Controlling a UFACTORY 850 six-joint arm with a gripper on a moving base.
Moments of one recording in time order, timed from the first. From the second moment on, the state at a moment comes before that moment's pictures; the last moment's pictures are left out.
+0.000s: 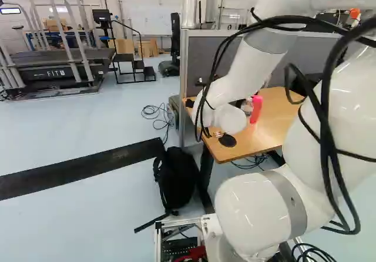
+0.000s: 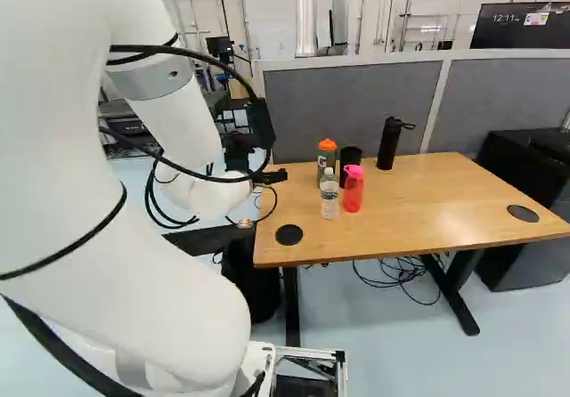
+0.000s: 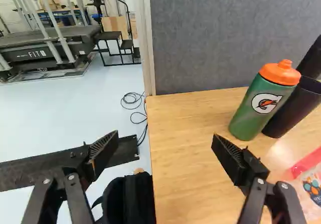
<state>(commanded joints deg) 4.1 2.9 -16.9 6.2 50.0 0.0</state>
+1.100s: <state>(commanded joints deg) 12.4 -9.0 -29.5 36.2 51.3 0.0</state>
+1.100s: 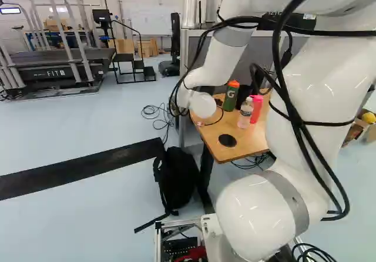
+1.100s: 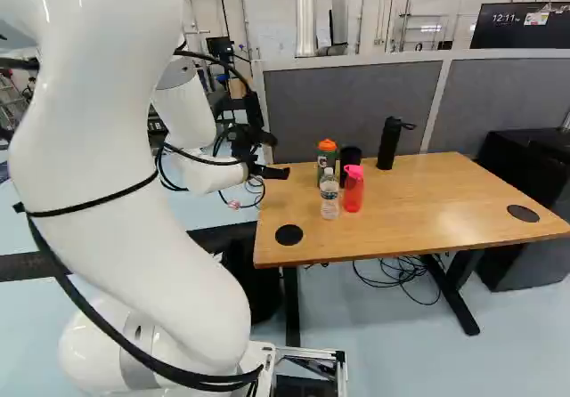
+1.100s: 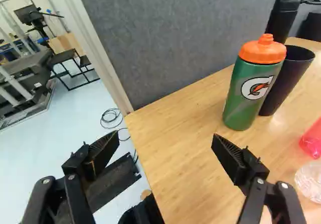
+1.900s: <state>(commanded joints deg) 18.1 -13.7 -35.0 61.0 58.2 -11.1</state>
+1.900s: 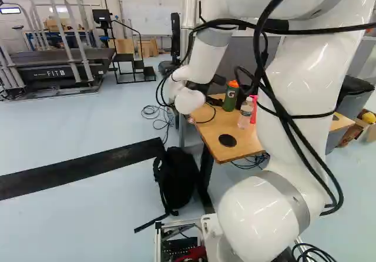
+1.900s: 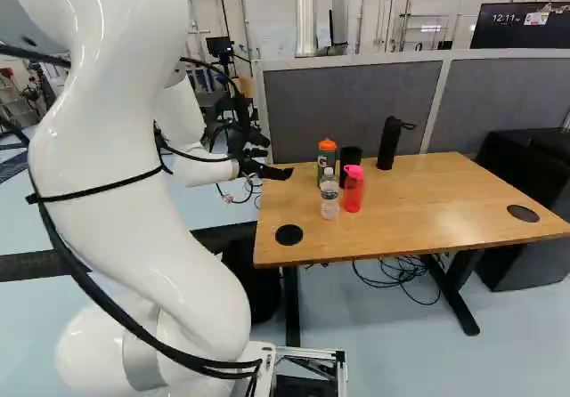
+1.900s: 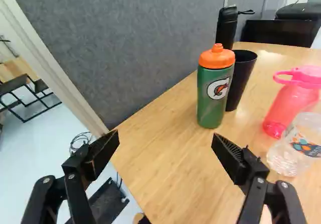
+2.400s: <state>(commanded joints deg) 19.9 -16.1 -38.0 77.7 63.2 -31.1</state>
